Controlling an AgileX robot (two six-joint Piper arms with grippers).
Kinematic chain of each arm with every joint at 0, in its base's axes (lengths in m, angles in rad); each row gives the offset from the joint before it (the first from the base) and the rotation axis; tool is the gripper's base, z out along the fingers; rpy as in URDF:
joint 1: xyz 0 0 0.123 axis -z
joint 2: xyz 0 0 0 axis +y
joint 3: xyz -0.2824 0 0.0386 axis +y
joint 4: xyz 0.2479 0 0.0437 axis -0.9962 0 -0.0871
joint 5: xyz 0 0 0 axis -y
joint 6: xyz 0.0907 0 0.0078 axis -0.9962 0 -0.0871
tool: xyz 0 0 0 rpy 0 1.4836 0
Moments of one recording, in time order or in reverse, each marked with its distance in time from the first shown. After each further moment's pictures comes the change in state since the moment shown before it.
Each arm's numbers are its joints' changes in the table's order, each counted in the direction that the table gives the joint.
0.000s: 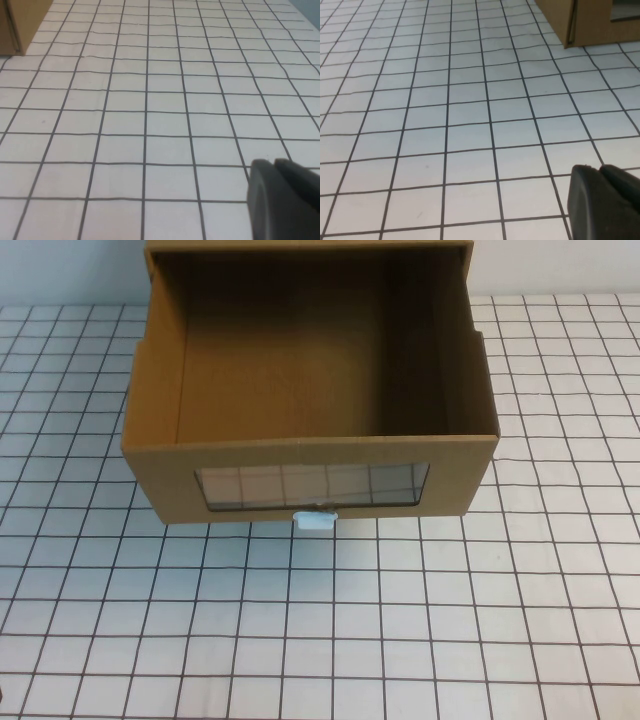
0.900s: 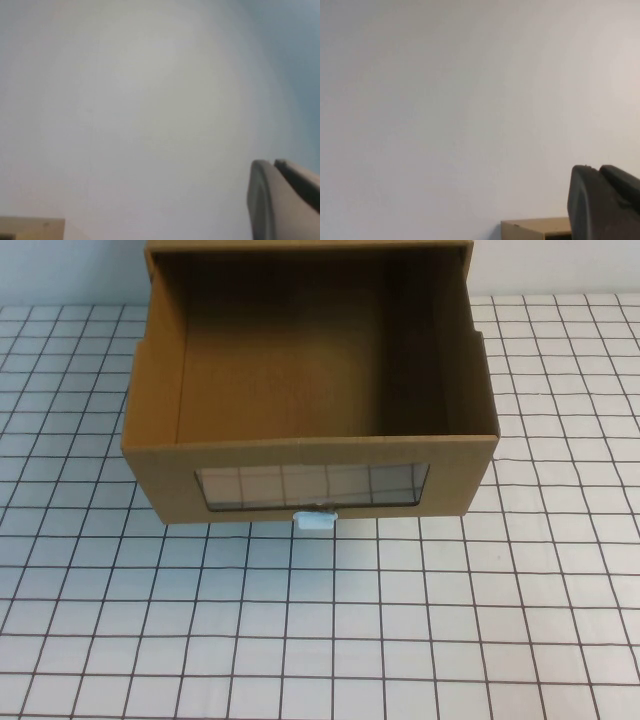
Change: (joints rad) right arm 0.000 0.000 0.000 0.000 0.951 0.000; left arm 0.000 0.000 0.000 0.002 0.966 0.036
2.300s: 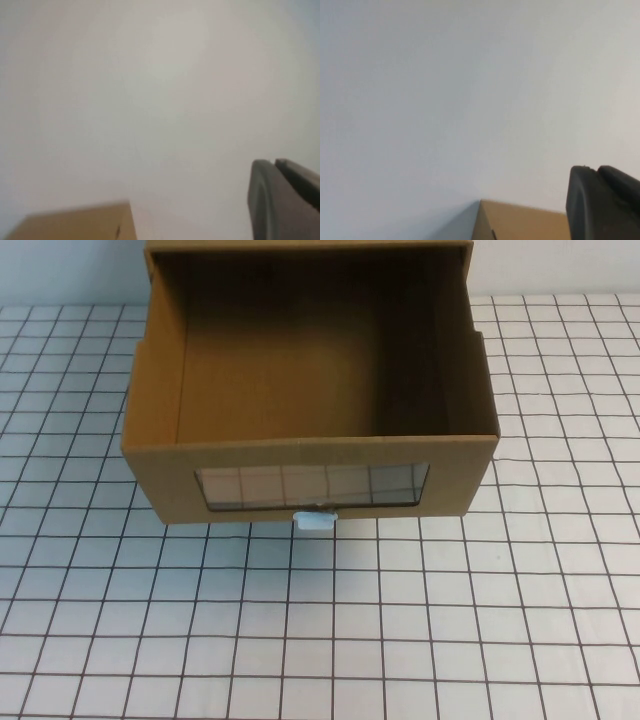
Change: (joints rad) right arm 0.000 0.581 -1.225 -0.021 -0.979 -0.229; left arm 0.001 0.703 -1.177 0.042 -0.803 0.212
